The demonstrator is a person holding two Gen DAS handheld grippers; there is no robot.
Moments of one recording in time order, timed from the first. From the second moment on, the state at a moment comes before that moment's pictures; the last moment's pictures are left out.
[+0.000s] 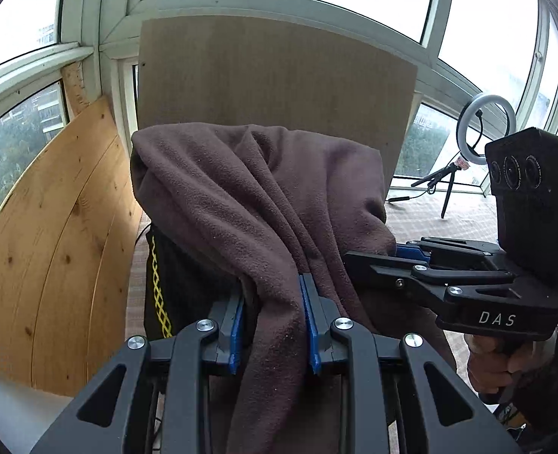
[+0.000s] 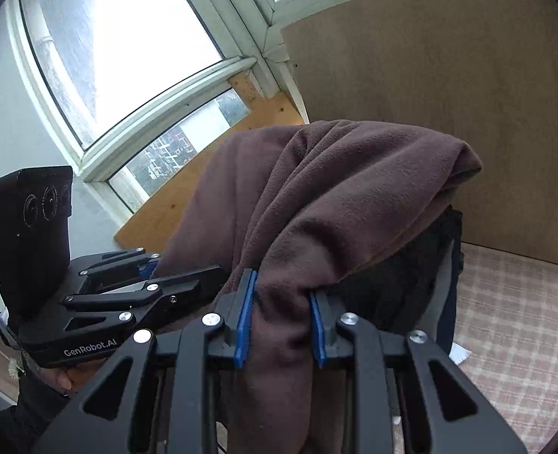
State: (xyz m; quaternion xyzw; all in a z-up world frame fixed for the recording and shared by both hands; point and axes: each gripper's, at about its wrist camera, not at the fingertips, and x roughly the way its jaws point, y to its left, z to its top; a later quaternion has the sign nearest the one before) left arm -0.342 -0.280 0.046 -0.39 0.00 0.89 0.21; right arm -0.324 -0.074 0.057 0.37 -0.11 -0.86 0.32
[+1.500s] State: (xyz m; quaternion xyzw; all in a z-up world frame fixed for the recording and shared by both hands) left arm -0.370 -0.305 -0.009 -0.42 0.04 0.89 0.18; right arm -0.344 -0.053 0.007 0.42 0.04 -0.85 0.32
